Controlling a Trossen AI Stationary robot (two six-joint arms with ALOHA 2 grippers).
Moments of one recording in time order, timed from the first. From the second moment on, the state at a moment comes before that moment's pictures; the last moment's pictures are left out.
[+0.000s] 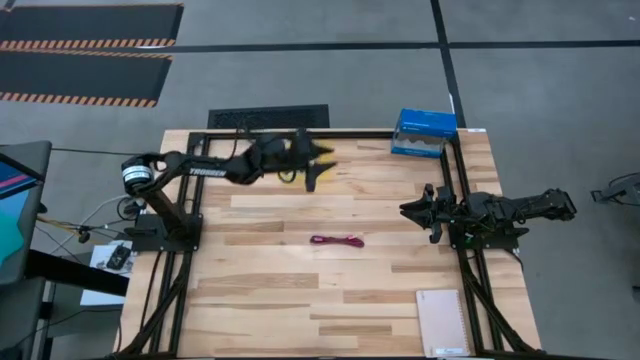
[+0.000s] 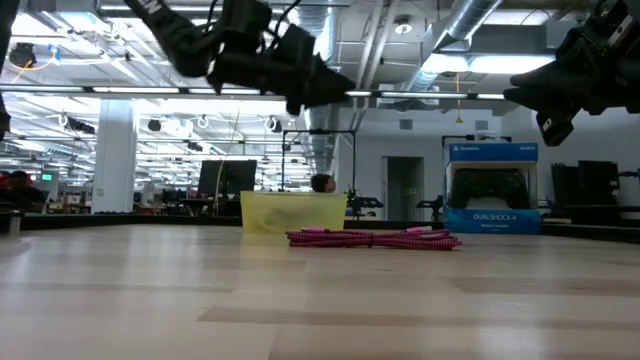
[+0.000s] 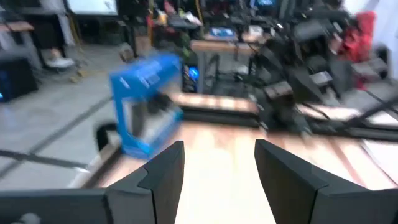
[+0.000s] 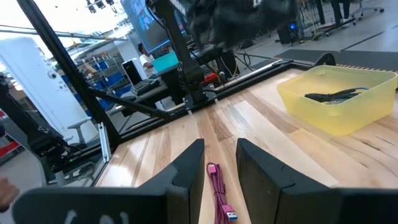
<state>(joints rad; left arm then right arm) 0.37 1.64 0.90 0.65 0.20 0.00 0.15 0.02 0.03 -0.02 0.26 0.42</state>
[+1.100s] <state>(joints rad) -0.06 2.02 0.75 1.04 -0.12 -0.08 0.15 0.02 0.03 -0.02 0.26 0.41</state>
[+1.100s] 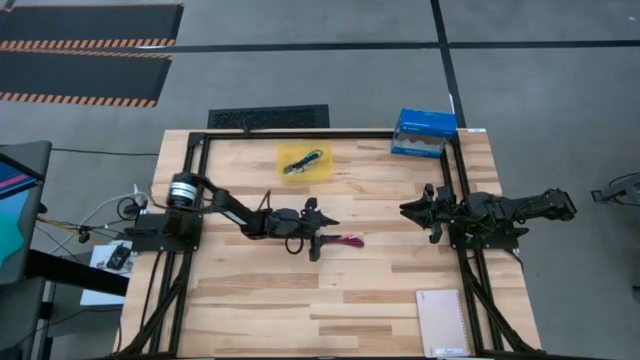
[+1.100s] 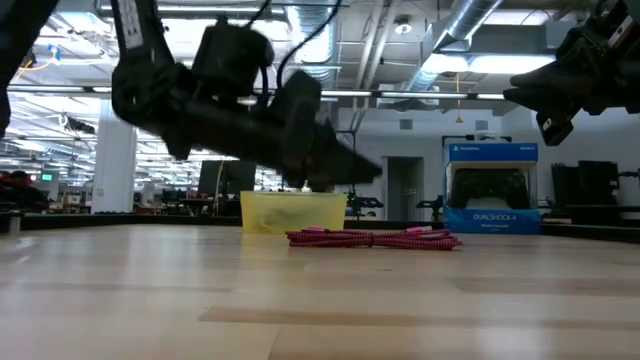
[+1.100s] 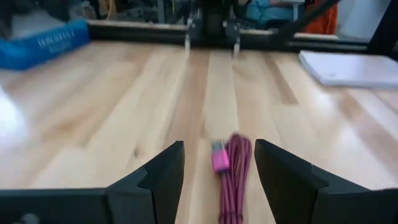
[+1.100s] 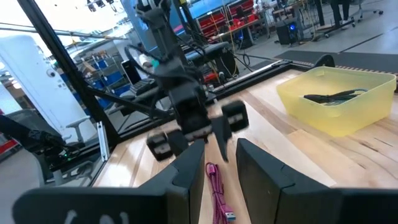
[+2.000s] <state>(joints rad) -0.04 2.20 0.81 0.97 -0.04 -0.16 0.15 0.02 0.03 -0.02 0.26 0.41</state>
